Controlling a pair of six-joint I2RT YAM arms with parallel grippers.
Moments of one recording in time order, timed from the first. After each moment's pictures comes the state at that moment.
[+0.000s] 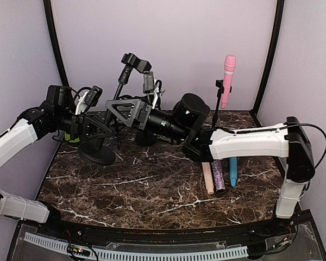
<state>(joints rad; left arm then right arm) -0.36 1.17 1.09 -0.46 1.39 -0.03 1.13 1.88 1.44 0.88 -0.39 0.83</state>
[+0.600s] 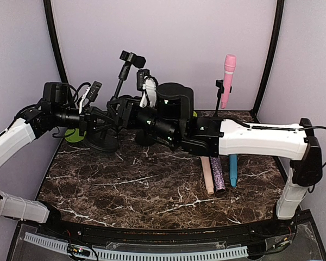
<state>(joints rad) -0.36 1.16 1.12 -0.44 1.00 0.12 1.25 1.80 1.63 0.17 0.27 0.57</state>
